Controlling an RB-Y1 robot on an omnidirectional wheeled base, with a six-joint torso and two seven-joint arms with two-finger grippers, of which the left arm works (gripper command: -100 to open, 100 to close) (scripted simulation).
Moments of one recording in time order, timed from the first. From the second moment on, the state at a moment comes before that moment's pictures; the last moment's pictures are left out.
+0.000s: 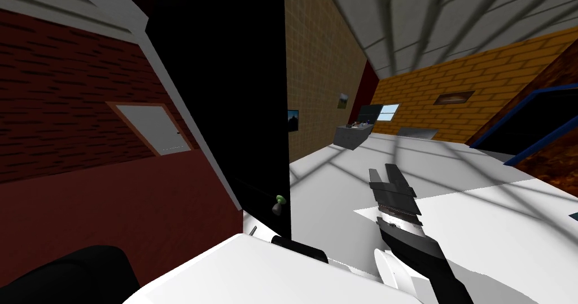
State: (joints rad) arm 0.71 0.03 0.11 -1.19 -0.65 -1.21 -1.16
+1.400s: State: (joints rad) arm 0.68 -0.03 0.16 -1.18 -0.58 -1.16 -1.16
